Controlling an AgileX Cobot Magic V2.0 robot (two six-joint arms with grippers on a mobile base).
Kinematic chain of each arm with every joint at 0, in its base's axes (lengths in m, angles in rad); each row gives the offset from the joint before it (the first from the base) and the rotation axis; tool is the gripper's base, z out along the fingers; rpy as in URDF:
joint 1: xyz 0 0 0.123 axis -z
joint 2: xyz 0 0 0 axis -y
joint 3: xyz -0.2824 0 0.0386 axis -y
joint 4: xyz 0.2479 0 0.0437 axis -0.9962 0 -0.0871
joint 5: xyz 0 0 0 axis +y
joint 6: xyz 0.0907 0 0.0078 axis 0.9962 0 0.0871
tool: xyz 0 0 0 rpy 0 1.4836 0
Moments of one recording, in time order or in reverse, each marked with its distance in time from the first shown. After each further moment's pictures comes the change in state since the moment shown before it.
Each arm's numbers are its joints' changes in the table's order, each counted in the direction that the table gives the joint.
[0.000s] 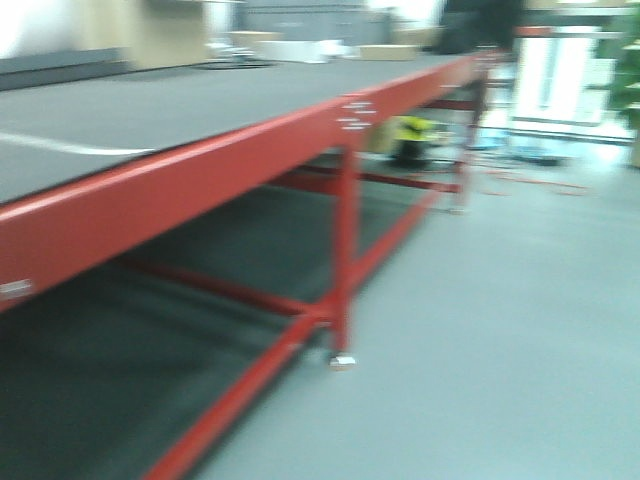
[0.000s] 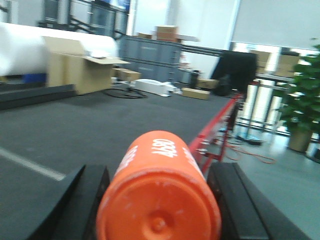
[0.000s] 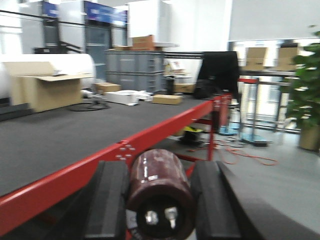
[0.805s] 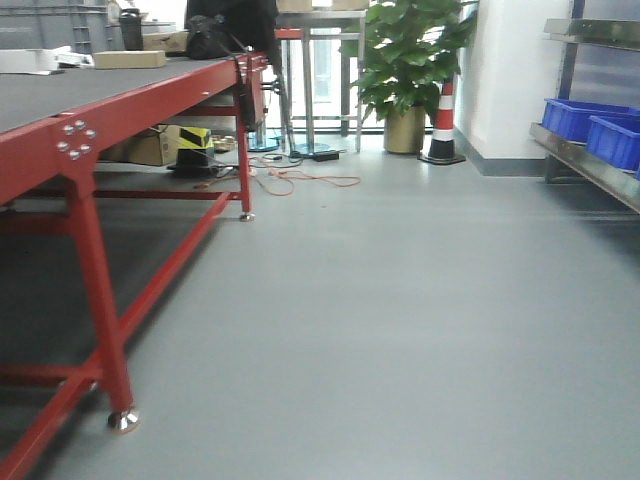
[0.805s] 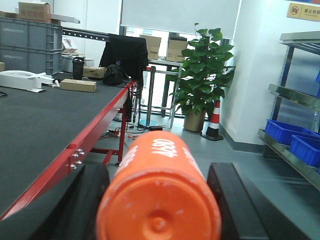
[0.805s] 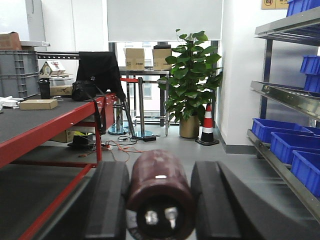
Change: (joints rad) left arm 0.000 0.000 0.000 0.000 0.000 0.000; right arm 0.000 0.004 0.000 0.000 0.000 0.000
